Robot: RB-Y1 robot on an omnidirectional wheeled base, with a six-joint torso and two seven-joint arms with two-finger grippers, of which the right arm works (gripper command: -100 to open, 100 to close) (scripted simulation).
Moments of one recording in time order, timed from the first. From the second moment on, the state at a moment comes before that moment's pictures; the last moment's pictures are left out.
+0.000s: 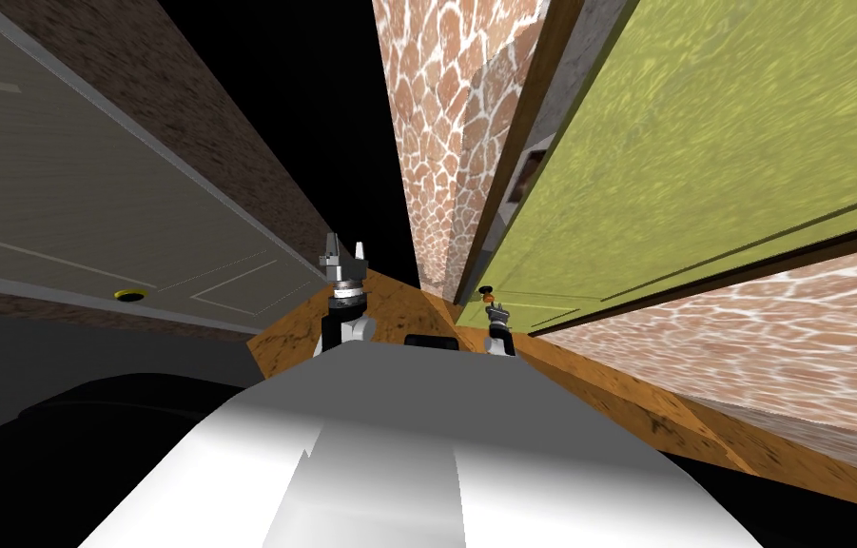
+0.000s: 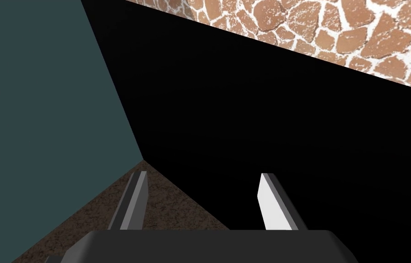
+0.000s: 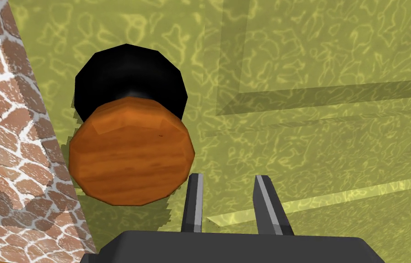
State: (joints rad) arm 0.03 -0.28 0.10 -0.82 -0.58 -0.71 -1.39
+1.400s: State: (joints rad) arm 0.05 -0.29 0.14 -0.83 -0.57 -0.74 -1.42
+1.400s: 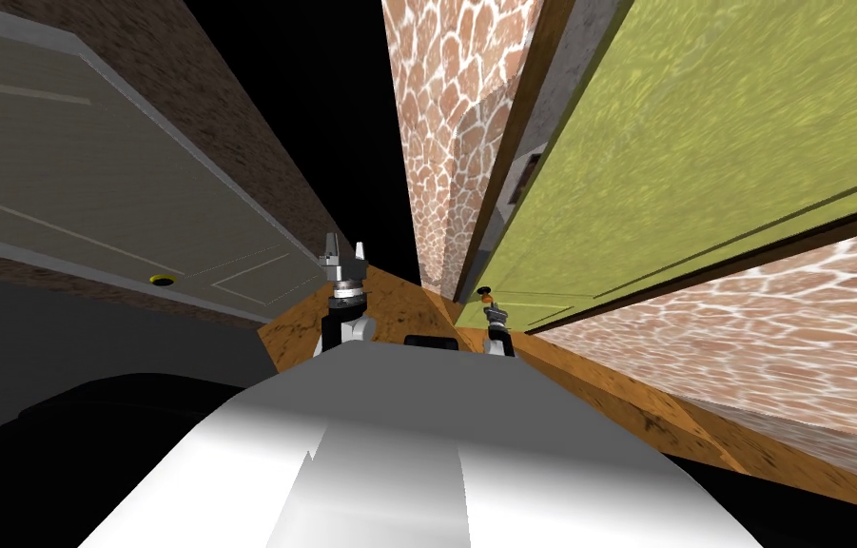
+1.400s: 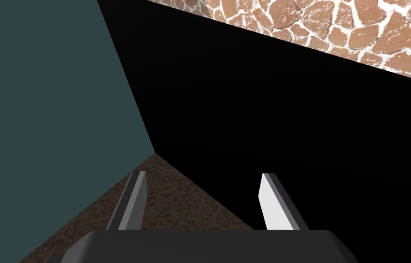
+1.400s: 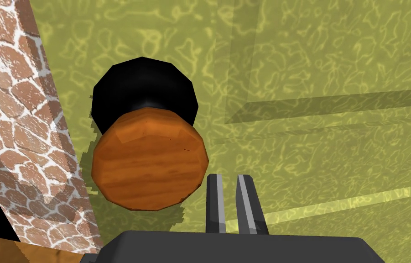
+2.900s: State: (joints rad) arm 0.10 -0.31 0.21 -0.88 -0.54 -0.80 -1.47
